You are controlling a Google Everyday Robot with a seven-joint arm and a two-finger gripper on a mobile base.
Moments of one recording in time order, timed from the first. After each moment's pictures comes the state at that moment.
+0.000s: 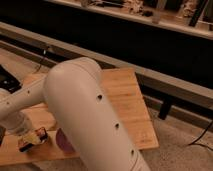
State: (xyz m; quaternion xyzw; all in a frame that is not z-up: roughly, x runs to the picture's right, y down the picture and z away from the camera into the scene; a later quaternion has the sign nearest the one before) arm -0.345 0.234 0.697 -0.37 -0.02 -0.29 0.88
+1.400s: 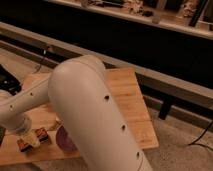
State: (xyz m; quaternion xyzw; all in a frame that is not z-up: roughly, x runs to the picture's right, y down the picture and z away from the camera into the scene) arm -0.355 0.218 0.704 -0.31 -0.05 -0.27 0.91
